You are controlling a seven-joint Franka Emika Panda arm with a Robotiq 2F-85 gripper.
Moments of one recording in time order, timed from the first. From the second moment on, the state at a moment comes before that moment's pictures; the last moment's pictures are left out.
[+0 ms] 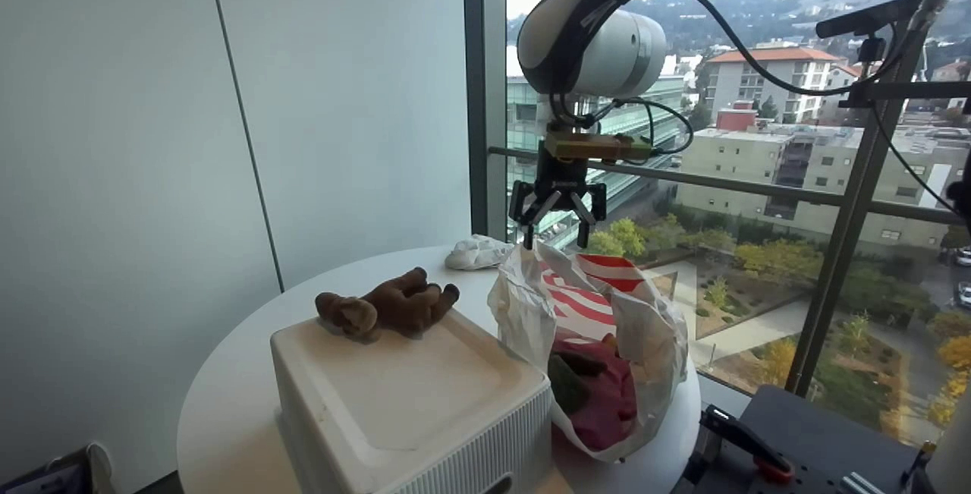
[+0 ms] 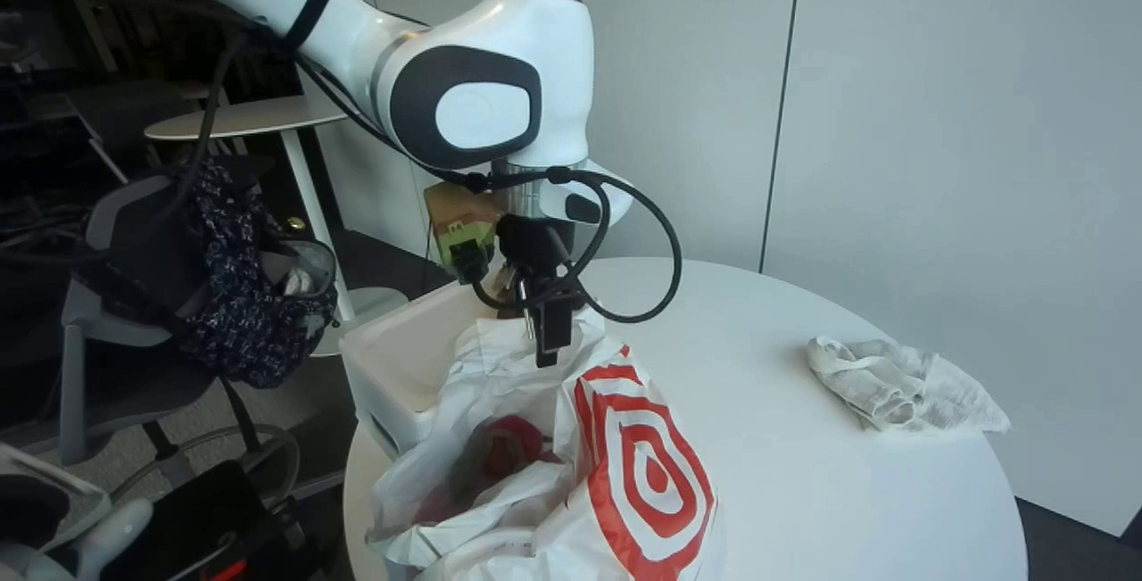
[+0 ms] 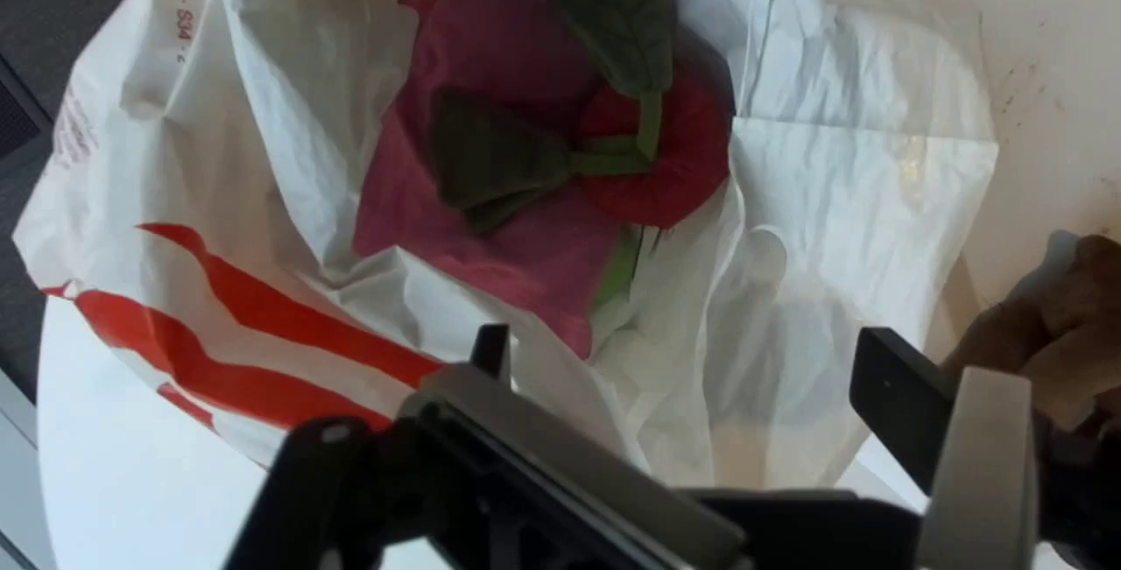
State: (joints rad) arm -0.06 -0.06 -0.07 -2.36 0.12 2.24 0.22
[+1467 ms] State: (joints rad) arm 0.06 0.36 -0.09 -2.54 0.05 2.86 0.33
